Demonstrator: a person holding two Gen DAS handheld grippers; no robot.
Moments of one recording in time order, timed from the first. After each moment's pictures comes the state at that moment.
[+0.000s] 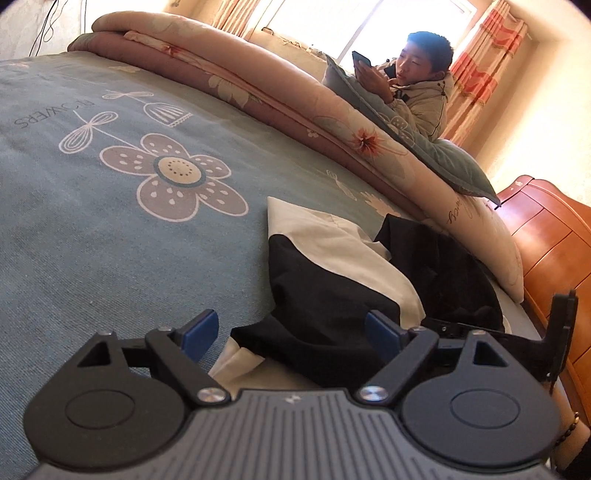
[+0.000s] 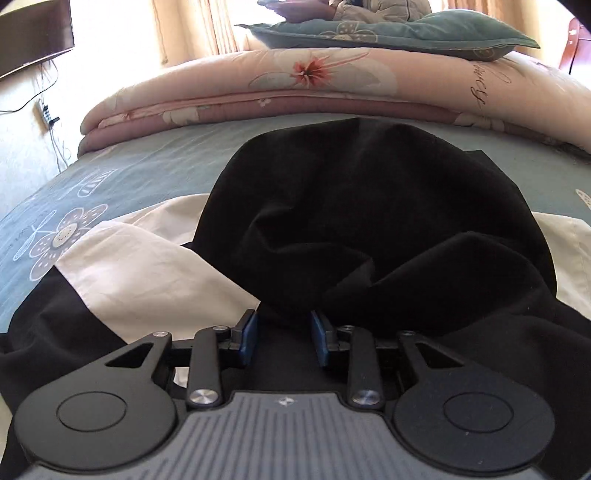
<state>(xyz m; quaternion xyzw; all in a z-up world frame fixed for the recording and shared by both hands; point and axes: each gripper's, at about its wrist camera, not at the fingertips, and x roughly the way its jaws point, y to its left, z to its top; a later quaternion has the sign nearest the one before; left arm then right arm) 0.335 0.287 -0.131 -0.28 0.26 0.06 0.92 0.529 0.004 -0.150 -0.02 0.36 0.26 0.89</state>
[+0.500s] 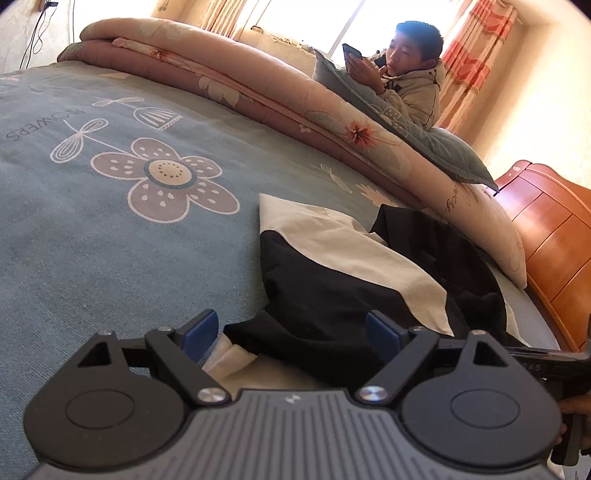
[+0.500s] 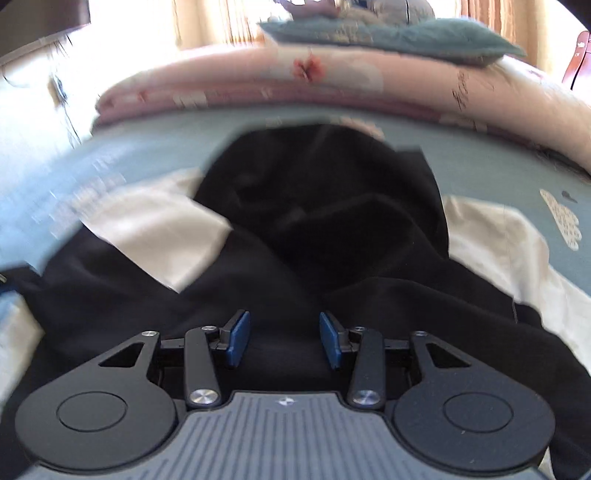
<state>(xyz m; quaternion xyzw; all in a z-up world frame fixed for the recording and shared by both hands) 0.338 0.276 -0.129 -0.25 0.27 0.06 0.93 0.509 -0.049 -0.146 -0.05 0.38 0.25 0.89</state>
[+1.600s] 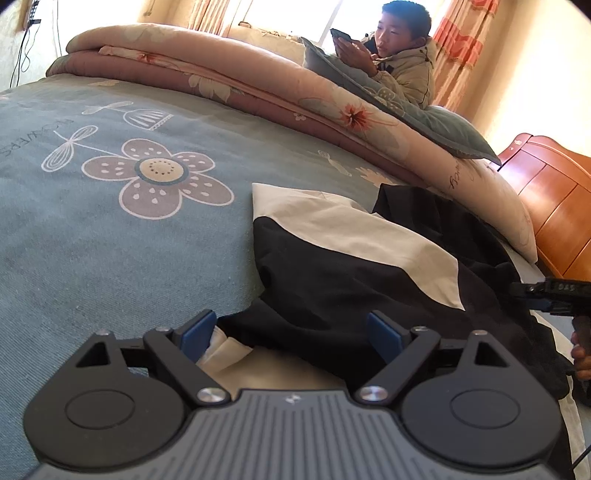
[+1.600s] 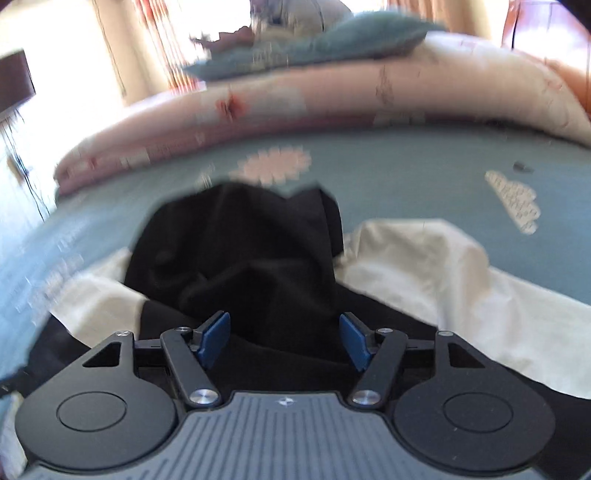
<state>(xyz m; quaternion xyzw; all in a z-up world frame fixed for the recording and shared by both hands) 0.344 0.266 -0.135 -0.21 0.29 0.07 0.93 0.563 -0.110 -0.121 0.03 0.39 0.20 0.90</state>
